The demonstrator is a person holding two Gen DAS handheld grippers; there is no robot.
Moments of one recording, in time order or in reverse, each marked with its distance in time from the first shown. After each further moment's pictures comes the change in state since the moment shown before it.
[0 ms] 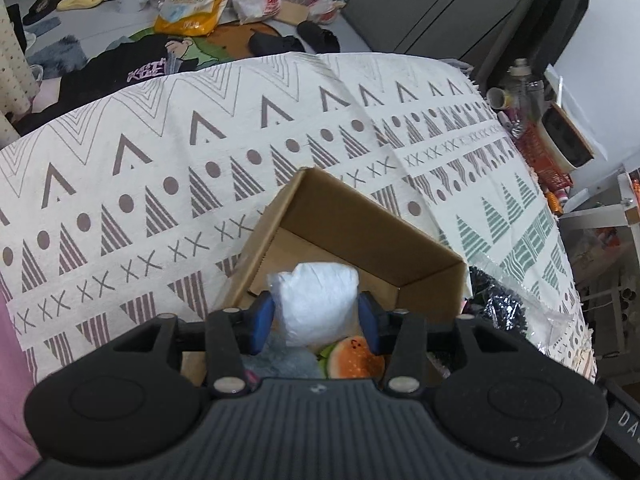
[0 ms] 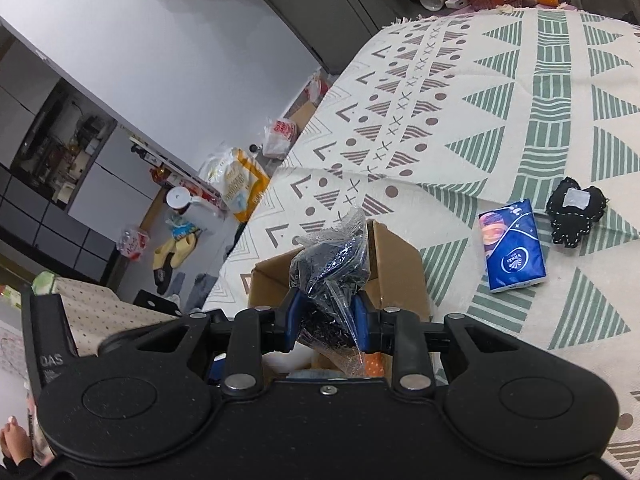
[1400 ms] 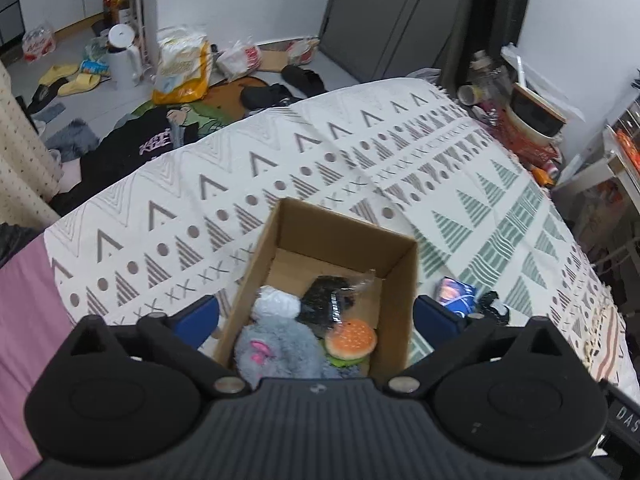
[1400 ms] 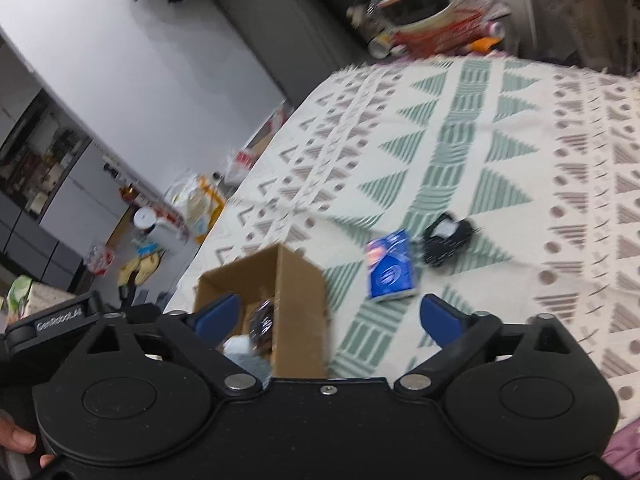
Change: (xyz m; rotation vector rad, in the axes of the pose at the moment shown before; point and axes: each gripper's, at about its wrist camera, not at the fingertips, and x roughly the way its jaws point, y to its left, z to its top) left arm -0.082 -0.057 -0.031 0.210 -0.117 0.104; right arm -0.102 -0.060 -0.002 -0.016 -0.122 -0.121
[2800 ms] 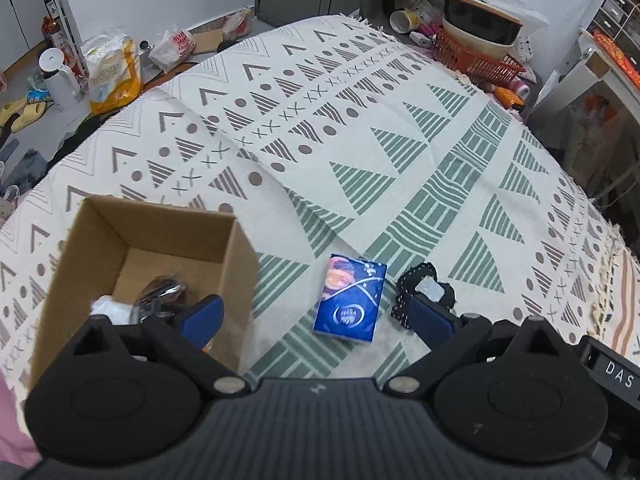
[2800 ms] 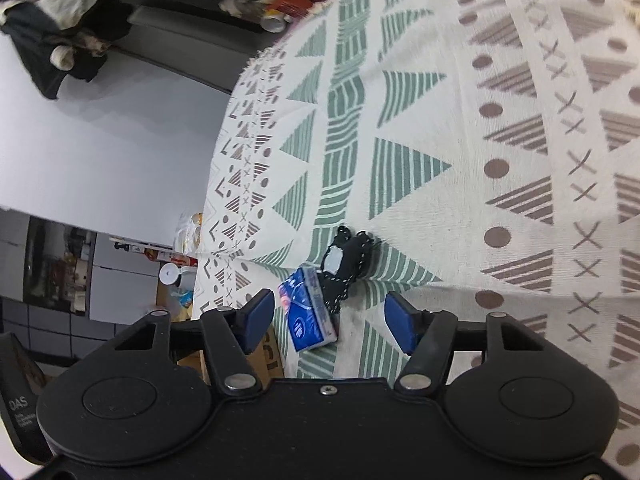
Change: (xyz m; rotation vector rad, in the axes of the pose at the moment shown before) left arm 0.103 -0.166 -0.013 0.170 0.099 0.035; right arm 0.090 -0.164 0.035 0.435 0.159 0.165
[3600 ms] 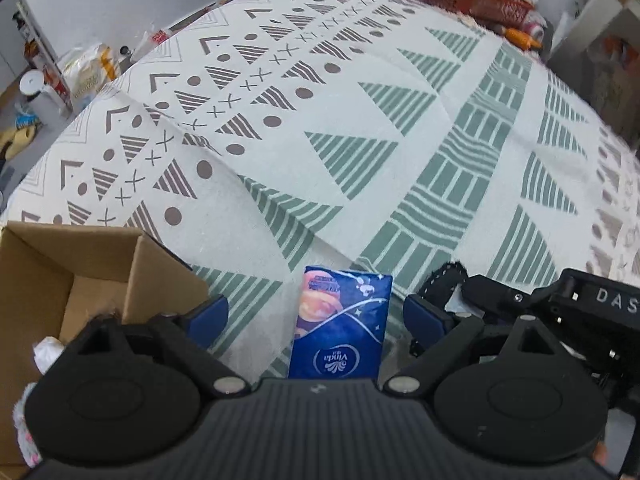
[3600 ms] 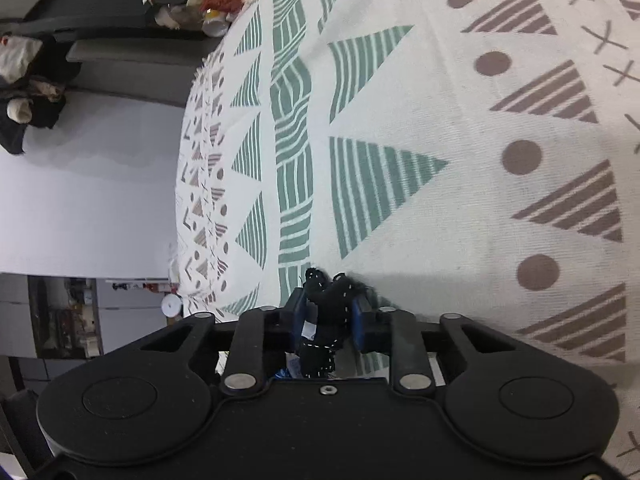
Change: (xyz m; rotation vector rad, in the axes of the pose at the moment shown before) left arm 0.088 -0.038 0.002 0.132 0.049 0.084; right arm 0.053 -0.032 0.024 0.158 -0.014 0.004
